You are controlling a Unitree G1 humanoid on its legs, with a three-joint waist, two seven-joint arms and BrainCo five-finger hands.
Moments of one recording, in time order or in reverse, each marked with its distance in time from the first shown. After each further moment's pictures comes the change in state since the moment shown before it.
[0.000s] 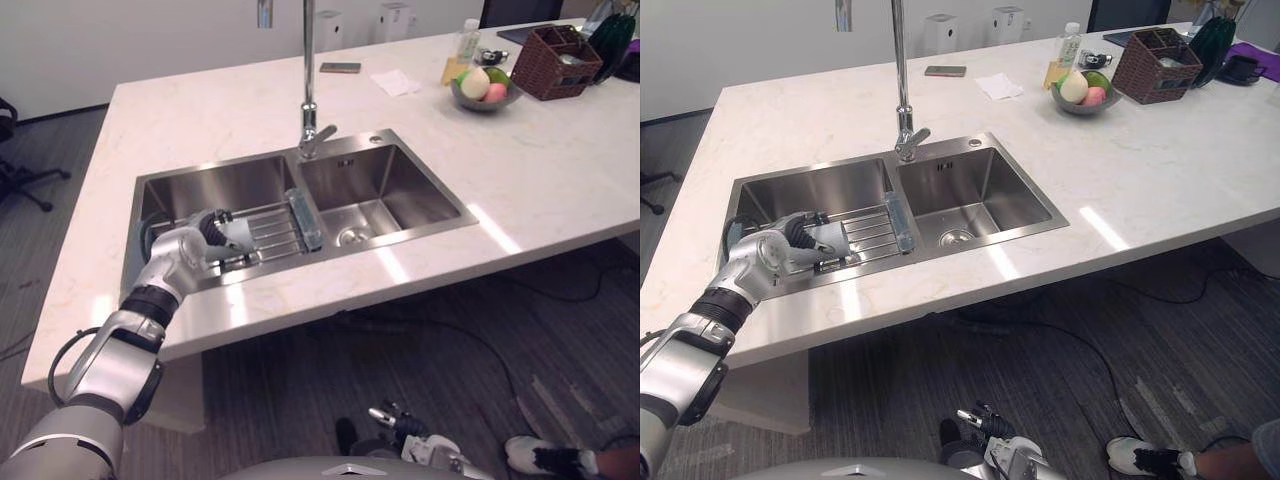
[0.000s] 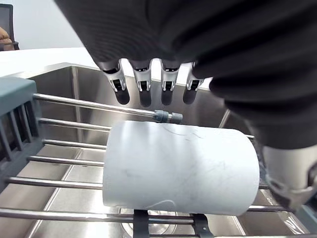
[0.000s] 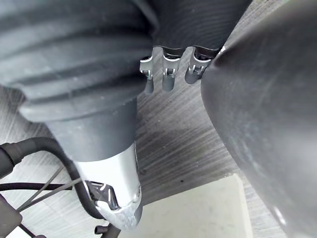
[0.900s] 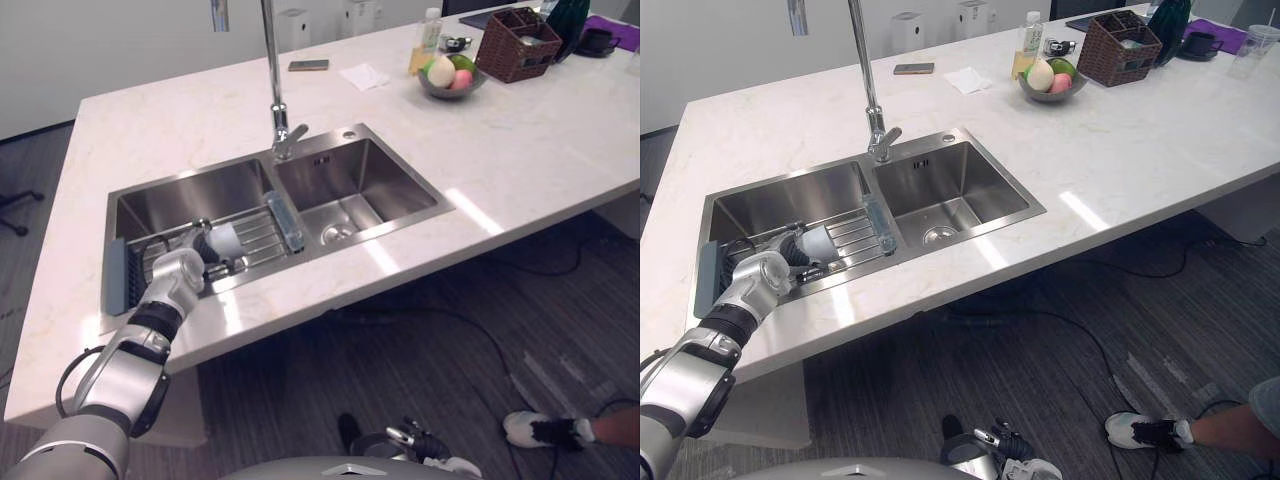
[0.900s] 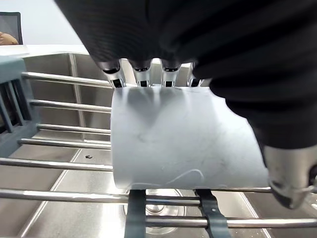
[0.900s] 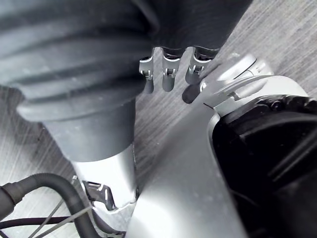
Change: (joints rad) left arm 0.063 -0.052 0.044 0.087 0.036 0.048 0.117; right arm 0.068 -0.028 -0.065 0.038 -0.083 -0.076 0.022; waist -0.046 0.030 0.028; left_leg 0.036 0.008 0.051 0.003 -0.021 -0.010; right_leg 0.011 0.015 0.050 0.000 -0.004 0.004
